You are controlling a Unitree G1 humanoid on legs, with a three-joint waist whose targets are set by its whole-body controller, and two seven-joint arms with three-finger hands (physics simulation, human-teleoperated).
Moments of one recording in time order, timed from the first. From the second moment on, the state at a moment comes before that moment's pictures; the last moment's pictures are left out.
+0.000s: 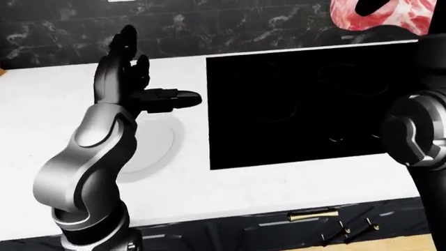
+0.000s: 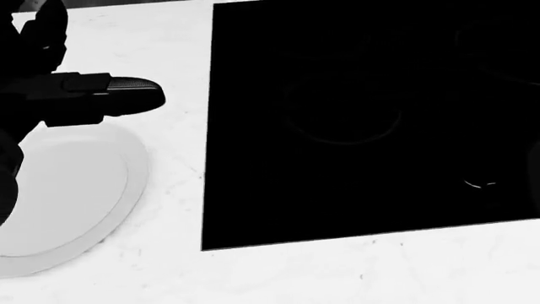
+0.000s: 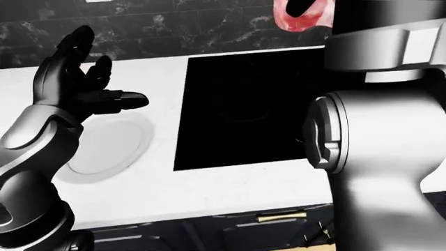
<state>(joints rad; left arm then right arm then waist) -0.71 0.29 0.21 -0.55 -0.45 1.10 0.29 -1.80 -0.47 -0.05 0.66 -1.28 0.55 1.38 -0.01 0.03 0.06</state>
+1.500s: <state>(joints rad) -0.71 0.29 0.23 -0.57 -0.44 1.11 0.30 -1.85 -0.48 -0.04 0.67 -1.28 0.50 1.40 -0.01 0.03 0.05</state>
